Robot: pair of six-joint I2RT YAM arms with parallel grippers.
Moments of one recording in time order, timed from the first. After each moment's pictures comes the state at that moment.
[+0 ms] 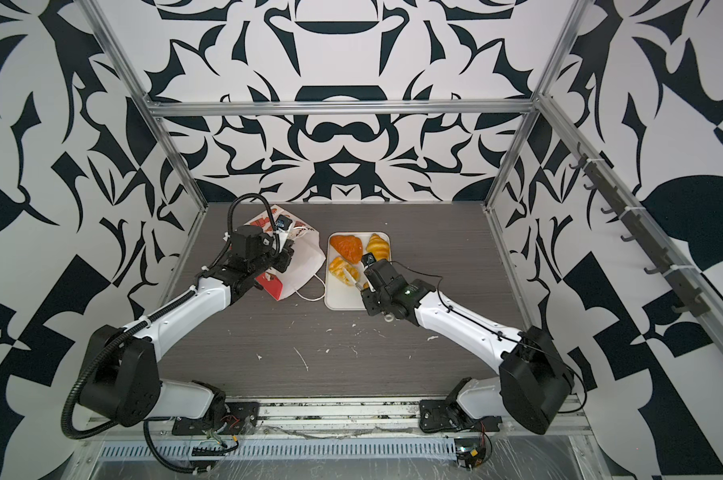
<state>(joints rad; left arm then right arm) -0.38 1.41 0.93 0.01 0.08 0.25 0.70 1.33 0.92 -0.49 0.11 0.24</state>
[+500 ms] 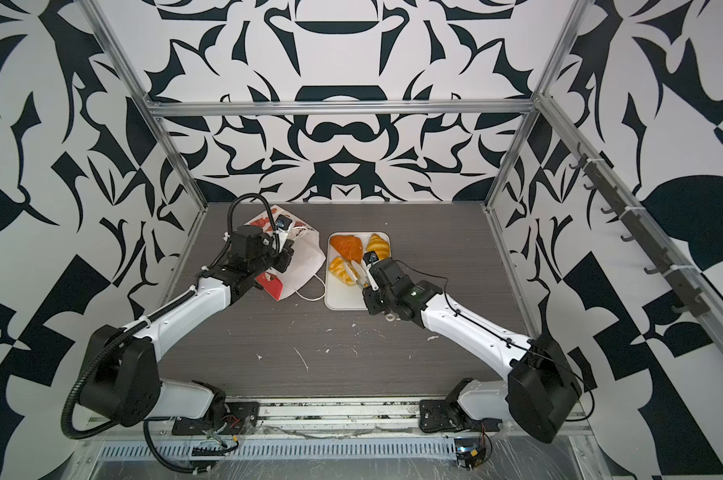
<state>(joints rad) -0.38 1.40 0.93 0.01 0.08 0.24 0.70 1.29 0.90 -0.46 0.02 0.24</state>
